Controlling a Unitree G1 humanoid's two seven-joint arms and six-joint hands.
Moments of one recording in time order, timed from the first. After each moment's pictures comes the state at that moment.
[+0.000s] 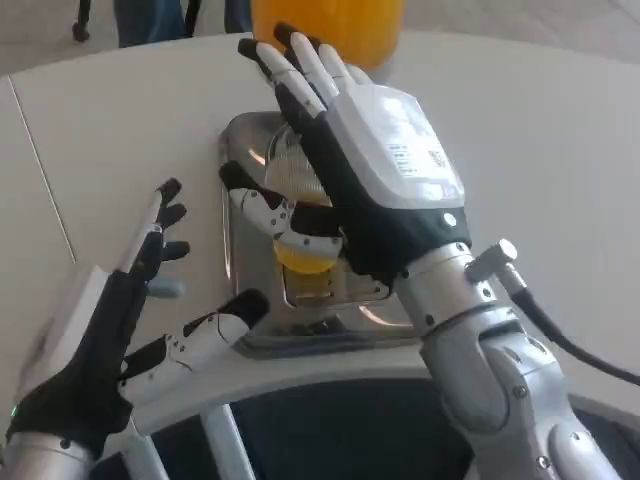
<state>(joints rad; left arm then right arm) 0.06 0.30 0.09 -0.41 0.37 -0.03 -0.08 -0.61 -0.12 0.40 -0.17 -0.89 0.18 0.03</state>
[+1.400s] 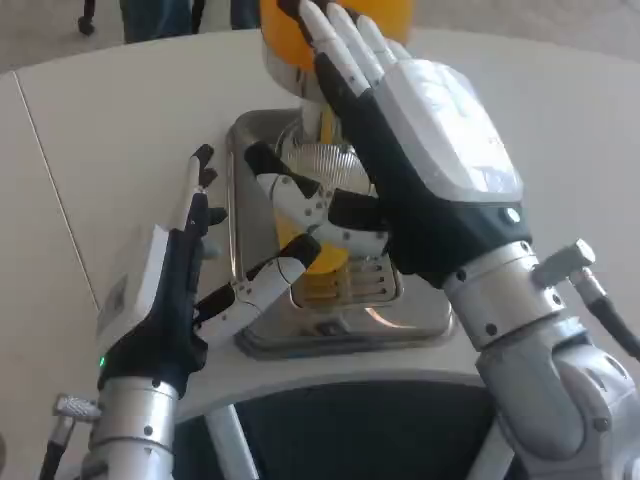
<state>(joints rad) -0.17 0.16 -0.06 -0.22 0.52 0.08 0.10 -0.52 -0.14 0.34 -0.47 -0.89 0.22 0.16</state>
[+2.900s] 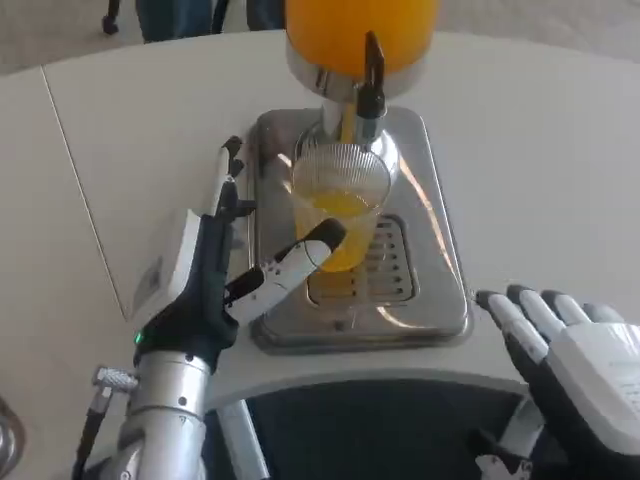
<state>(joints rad) -0.29 0.14 -0.10 -0.08 0.51 0.08 0.14 0.28 -0.05 0.07 -1.03 -1.36 0.04 0.73</state>
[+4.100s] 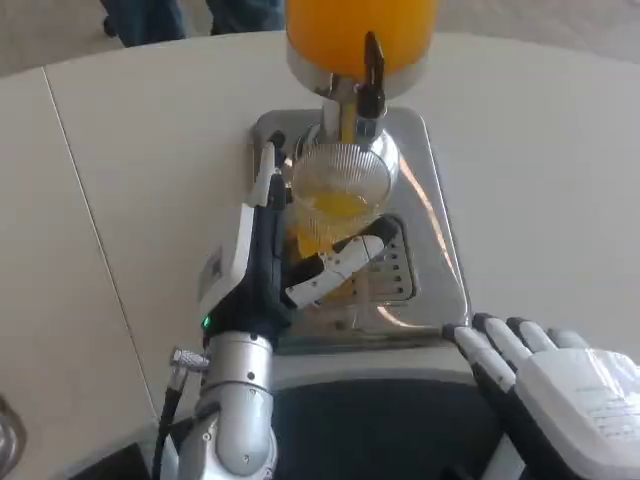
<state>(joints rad) -0.48 0.05 -0.17 0.29 0.47 -0.03 0.34 0.35 0.06 0.07 -1.03 -1.36 -0.11 0.77</state>
